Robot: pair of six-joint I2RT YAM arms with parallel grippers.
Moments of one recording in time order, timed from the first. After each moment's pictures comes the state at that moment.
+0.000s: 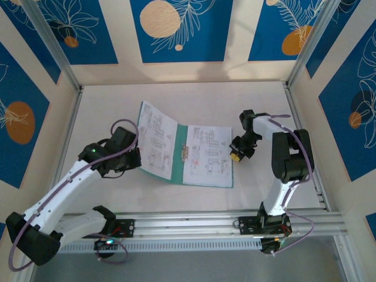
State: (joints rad) left arm -0.57 1.04 1.02 -1.07 -0.10 -0.71; right arm 0.14 1.83 1.16 -0.99 -0.29 0.84
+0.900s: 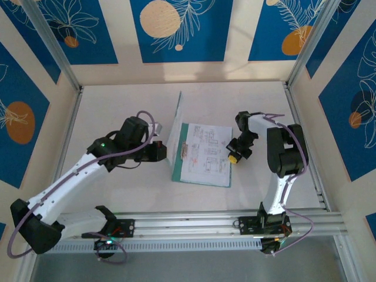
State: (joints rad) left arm -0.70 1.14 1.11 -0.79 0.29 -0.59; right arm 0.16 1.91 1.21 -1.05 -0.30 0.84
